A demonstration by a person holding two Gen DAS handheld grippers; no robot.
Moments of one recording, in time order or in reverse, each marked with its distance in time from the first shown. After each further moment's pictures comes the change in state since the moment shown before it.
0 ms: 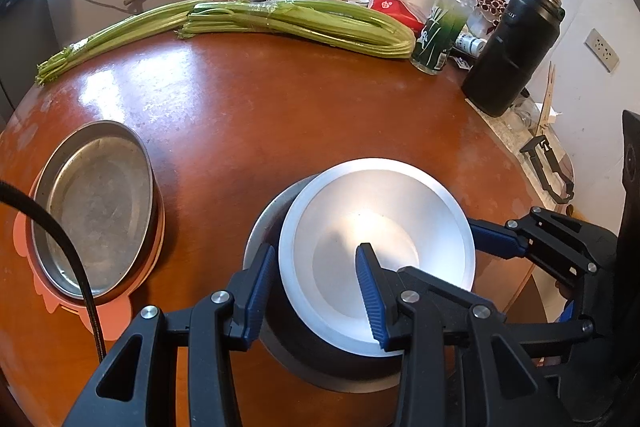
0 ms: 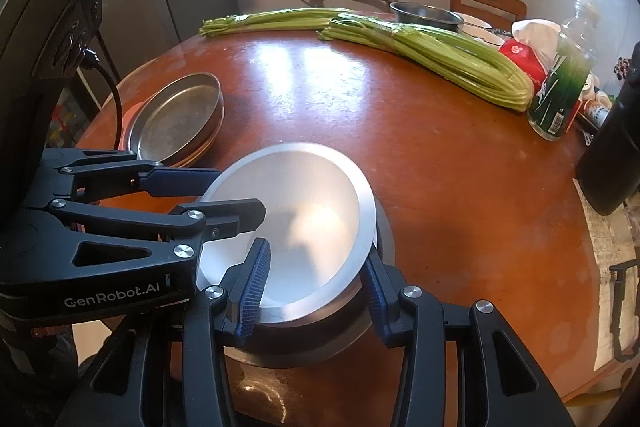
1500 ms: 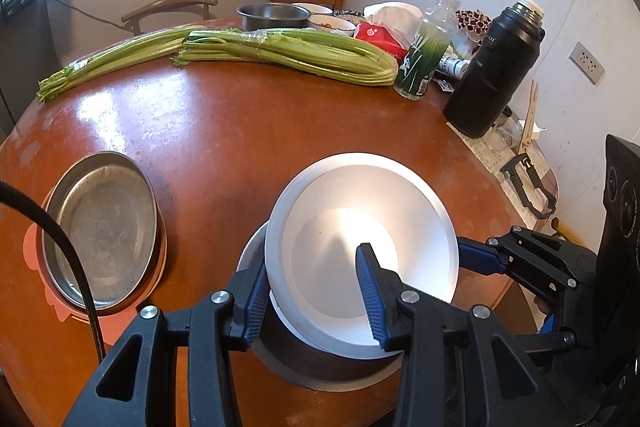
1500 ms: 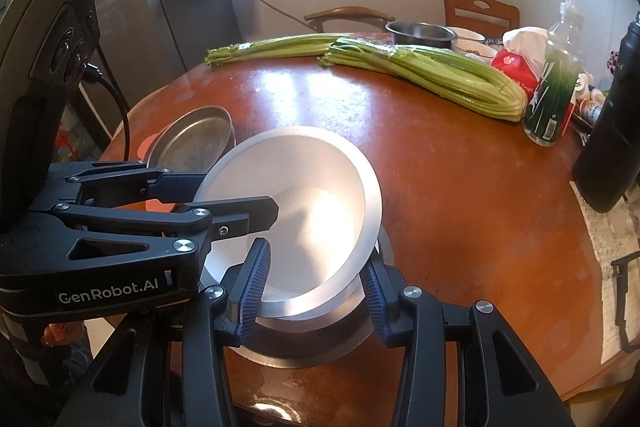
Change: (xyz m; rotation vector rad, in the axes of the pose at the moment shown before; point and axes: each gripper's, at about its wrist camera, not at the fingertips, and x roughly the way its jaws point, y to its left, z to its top) left arm -0.027 -0.009 0.007 0.008 -0.070 -0.028; right arm -0.022 -0.001 0.002 0.045 -0.076 0.037
